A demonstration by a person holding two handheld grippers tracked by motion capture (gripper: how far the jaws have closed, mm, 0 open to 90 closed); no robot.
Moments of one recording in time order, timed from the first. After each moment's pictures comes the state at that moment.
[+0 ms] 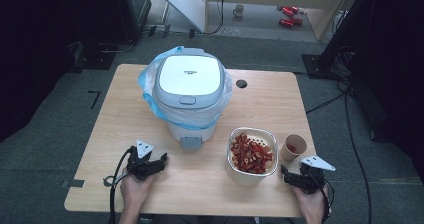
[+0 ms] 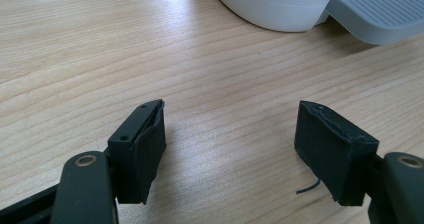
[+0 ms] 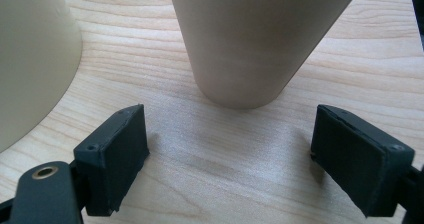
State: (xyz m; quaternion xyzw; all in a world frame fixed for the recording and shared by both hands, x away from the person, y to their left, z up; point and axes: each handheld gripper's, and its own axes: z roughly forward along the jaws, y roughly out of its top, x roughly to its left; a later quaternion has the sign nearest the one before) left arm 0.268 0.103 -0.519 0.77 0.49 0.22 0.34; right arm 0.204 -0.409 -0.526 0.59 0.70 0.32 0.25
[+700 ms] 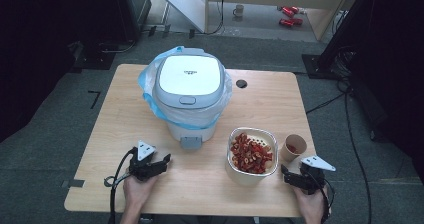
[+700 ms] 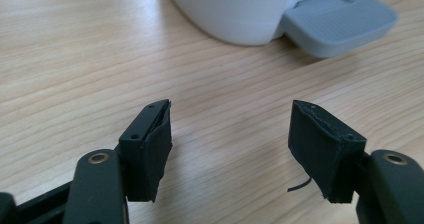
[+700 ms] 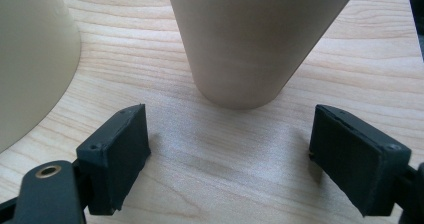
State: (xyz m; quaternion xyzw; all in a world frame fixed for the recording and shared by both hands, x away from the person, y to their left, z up) left arm 0.261 0.098 -0.514 0.77 0.47 0.19 0.39; right arm 0.204 -0.409 -0.525 0.59 0.70 0.32 0.25
